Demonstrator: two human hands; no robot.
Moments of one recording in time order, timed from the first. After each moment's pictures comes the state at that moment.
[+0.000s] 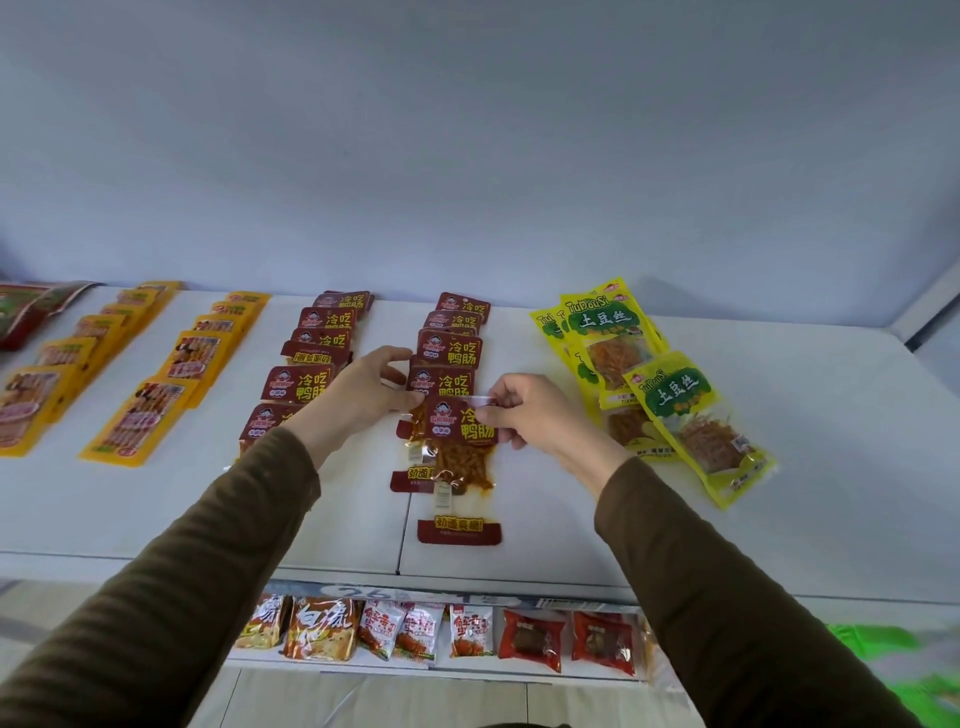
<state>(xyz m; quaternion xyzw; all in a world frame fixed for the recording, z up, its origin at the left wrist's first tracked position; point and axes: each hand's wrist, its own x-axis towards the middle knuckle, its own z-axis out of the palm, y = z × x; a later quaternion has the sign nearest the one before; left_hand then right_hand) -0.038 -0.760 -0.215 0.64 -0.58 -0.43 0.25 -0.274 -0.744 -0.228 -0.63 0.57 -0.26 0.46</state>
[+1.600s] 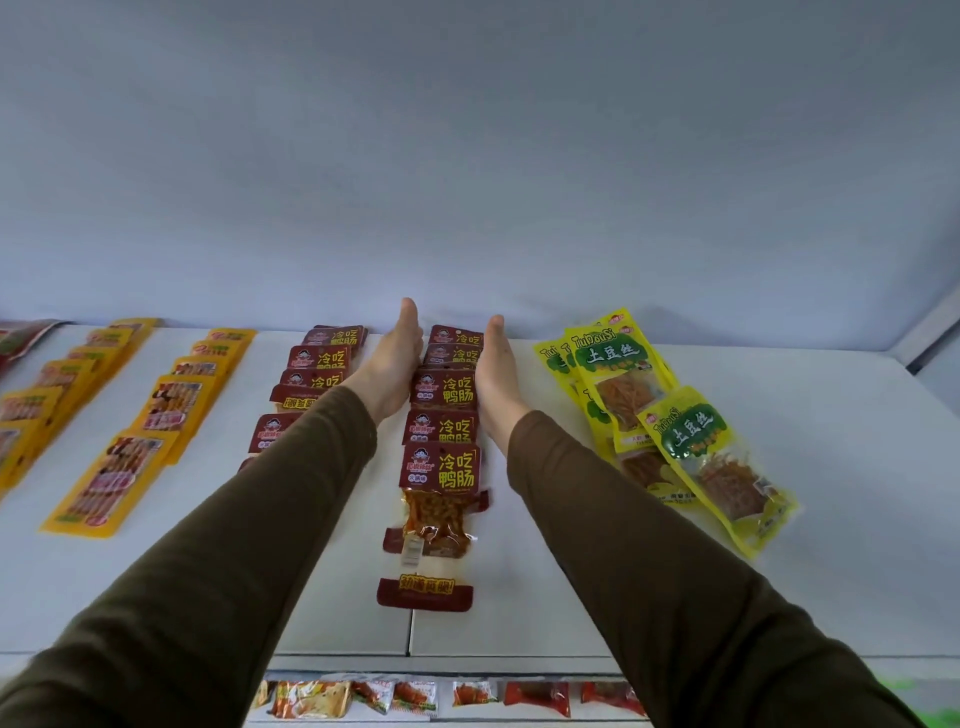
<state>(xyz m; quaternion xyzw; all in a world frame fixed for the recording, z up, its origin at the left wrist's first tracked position) -0.073 -0.864 -0.210 0.55 -0.47 -0.58 0.38 -0.194 -0.846 -0.224 -0.37 0.56 -0.53 0.53</state>
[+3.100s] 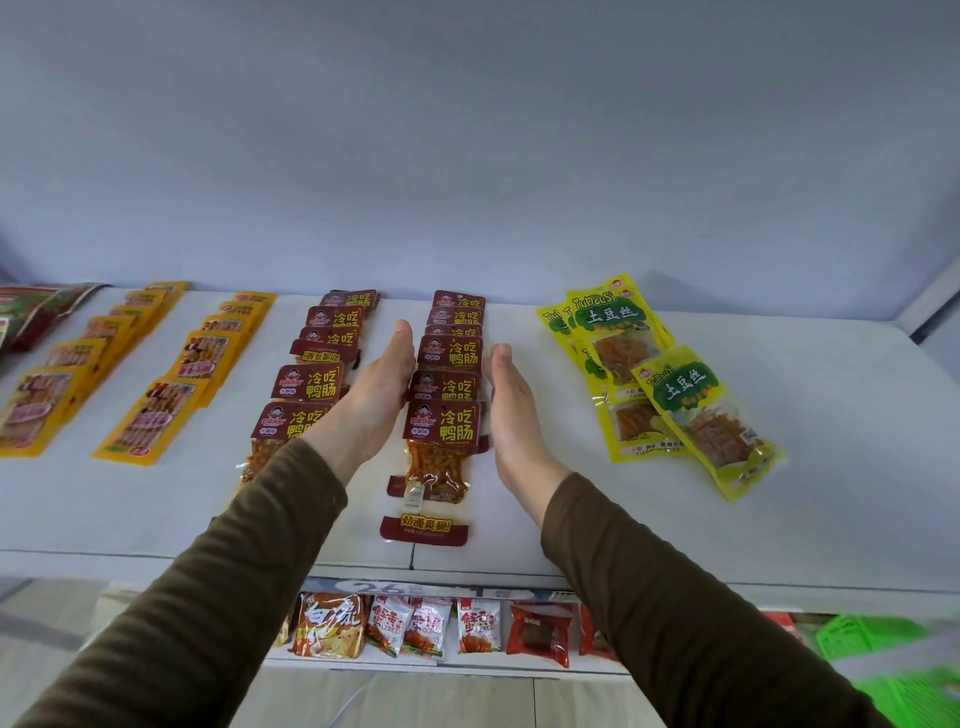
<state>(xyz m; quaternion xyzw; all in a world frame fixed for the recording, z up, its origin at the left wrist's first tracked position) -0.065 -0.738 -0.209 0.53 -0.45 -0.58 0.42 -0.210 -0.721 -0.228 -0.41 0.54 -0.50 0.55</state>
